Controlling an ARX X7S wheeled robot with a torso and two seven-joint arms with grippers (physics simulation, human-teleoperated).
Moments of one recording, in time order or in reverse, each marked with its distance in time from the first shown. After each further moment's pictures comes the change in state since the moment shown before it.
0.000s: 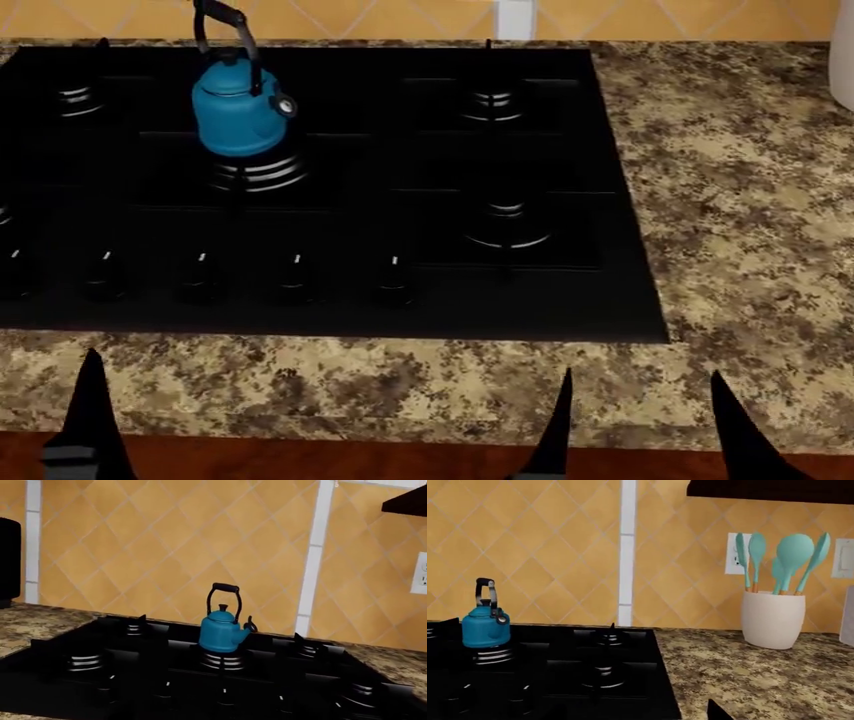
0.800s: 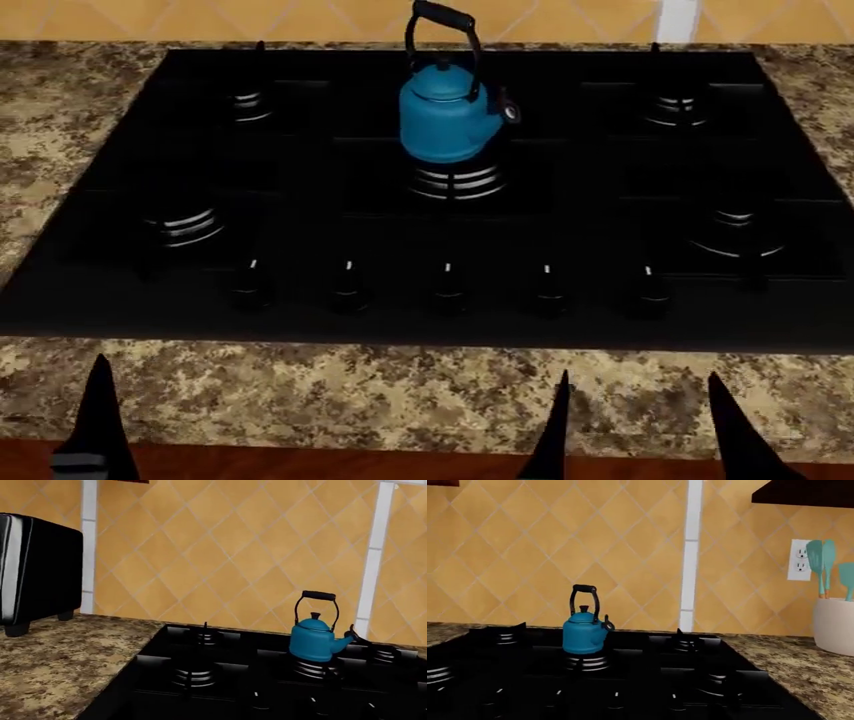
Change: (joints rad) left arm 0.004 -0.018 0.027 -0.037 0.017 0.048 0.003; right arm -0.010 0.016 -0.014 0.003 0.002 -0.030 0.009
